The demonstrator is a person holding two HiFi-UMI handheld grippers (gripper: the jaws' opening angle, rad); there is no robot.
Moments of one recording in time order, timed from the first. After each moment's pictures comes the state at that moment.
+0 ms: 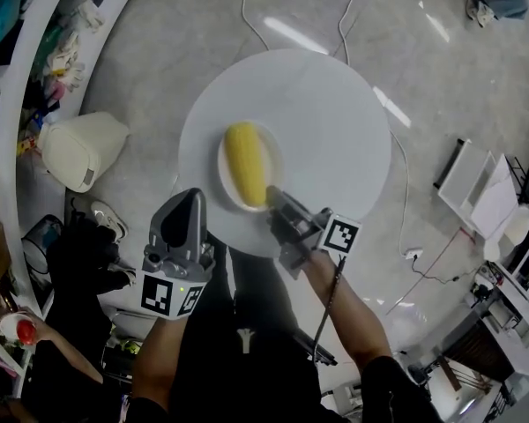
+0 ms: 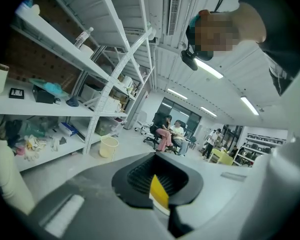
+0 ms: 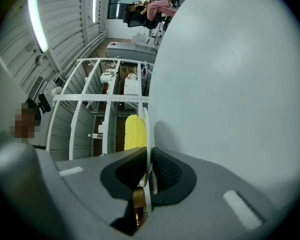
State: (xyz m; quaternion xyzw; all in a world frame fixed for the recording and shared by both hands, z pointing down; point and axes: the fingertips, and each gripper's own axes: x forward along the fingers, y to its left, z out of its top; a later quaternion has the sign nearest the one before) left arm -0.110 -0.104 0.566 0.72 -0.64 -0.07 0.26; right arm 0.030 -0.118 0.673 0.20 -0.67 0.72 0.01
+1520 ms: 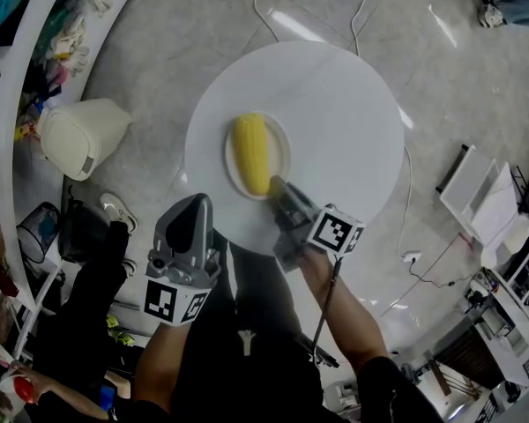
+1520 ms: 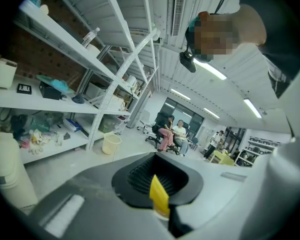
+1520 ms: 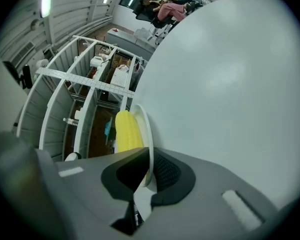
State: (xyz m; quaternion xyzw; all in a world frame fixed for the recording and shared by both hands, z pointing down) left arm -0.107 -0.082 0.576 0.70 -0.65 -0.07 0.27; right arm 0.023 -0.114 0.709 0.28 -0.67 0.68 0.11
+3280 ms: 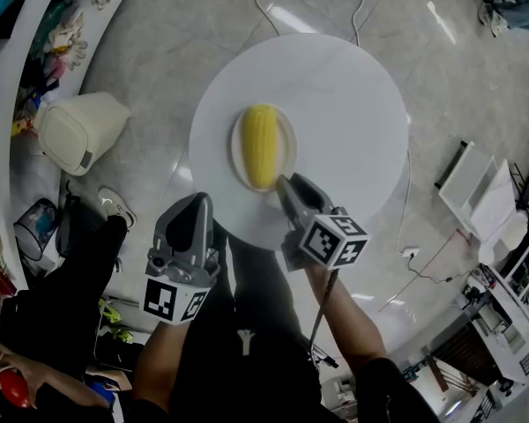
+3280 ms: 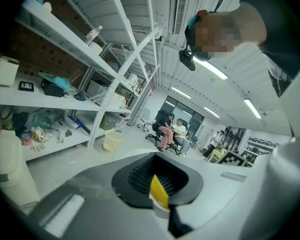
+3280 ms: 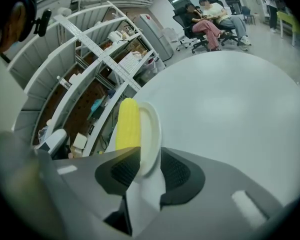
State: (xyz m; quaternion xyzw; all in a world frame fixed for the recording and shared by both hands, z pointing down) left arm -0.112 -0.065 0.583 0.70 -0.65 -0.07 0.28; right arm 0.041 -0.110 0.702 0.33 -0.75 0.51 0.27
